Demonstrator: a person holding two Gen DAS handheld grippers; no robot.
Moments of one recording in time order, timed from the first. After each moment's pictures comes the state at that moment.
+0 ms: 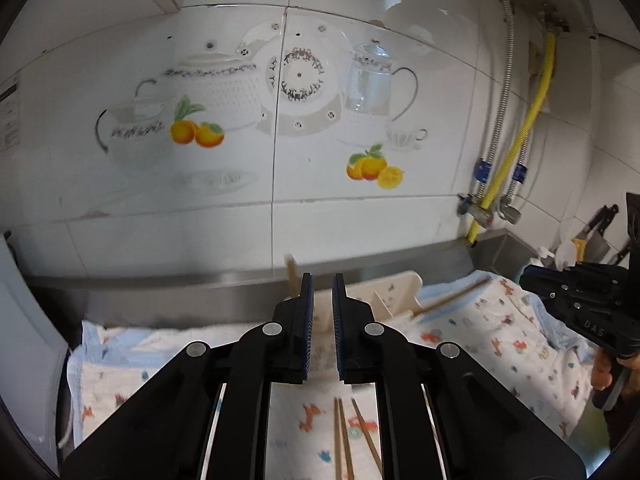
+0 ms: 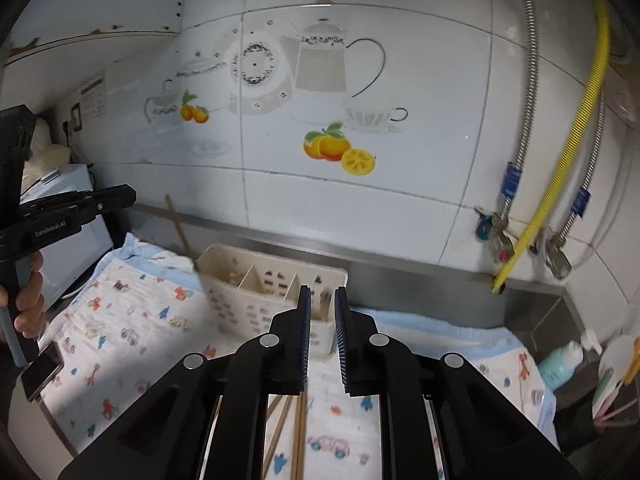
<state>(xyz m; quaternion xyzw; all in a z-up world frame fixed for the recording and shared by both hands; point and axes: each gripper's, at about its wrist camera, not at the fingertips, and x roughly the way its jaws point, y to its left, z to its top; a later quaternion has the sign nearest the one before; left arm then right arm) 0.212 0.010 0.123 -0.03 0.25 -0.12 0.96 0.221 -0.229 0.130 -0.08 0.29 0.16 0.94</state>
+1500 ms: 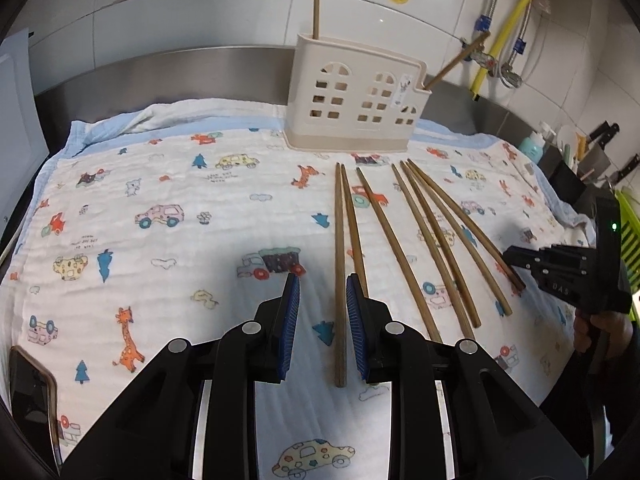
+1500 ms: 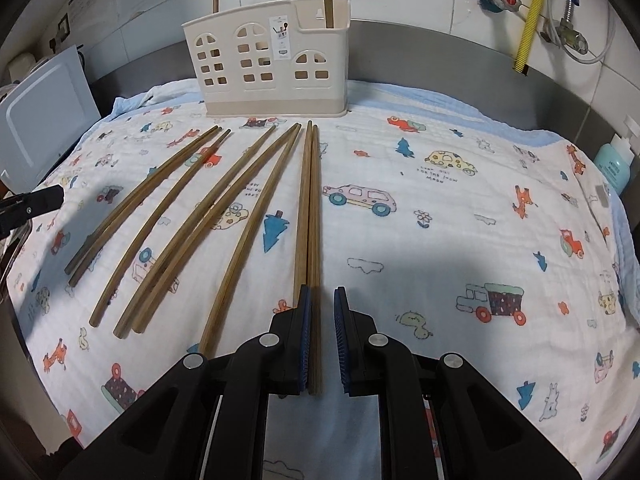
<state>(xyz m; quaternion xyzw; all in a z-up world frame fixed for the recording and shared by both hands) 0.096 0.021 -0.078 -0.05 0.39 -0.12 0.91 0.134 -0.260 -0.091 -0.06 0.45 0.14 0.88</state>
